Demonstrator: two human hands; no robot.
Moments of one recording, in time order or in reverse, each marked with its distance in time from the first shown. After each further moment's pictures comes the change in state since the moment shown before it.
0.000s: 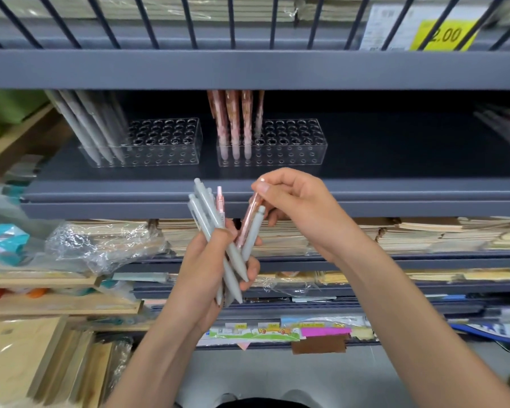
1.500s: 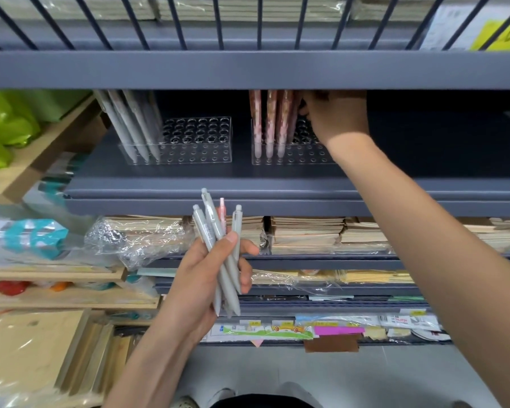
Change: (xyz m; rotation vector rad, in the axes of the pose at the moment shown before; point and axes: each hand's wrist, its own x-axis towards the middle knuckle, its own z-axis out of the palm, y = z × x) left_hand -0.020 0.019 -0.052 -0.018 -0.018 0.014; right_hand 0.113 -0.050 -0.005 -0.510 0.550 -0.126
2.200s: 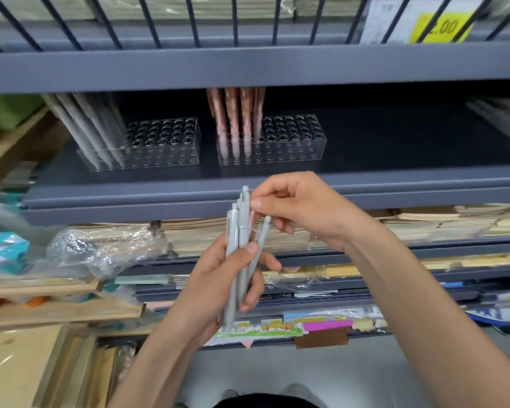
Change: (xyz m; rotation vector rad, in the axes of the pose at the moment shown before) left_hand 0.005 -0.020 0.038 0.110 -0.258 -0.056; right_hand -0.107 0.037 -0.038 0.412 -0.731 0.112
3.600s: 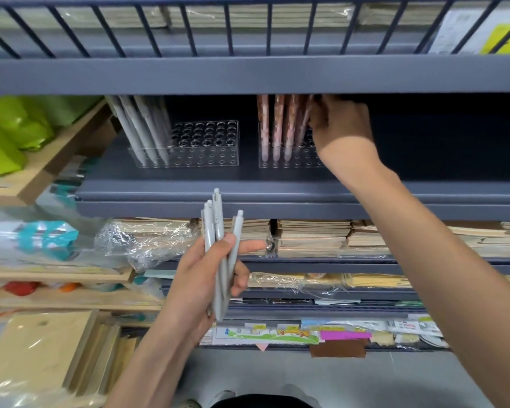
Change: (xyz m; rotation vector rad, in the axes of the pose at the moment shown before) left_hand -0.019 0.022 -0.046 -0.047 0.274 0.029; right_hand 0.085 -0.046 -0.016 -0.904 0.707 -0.135
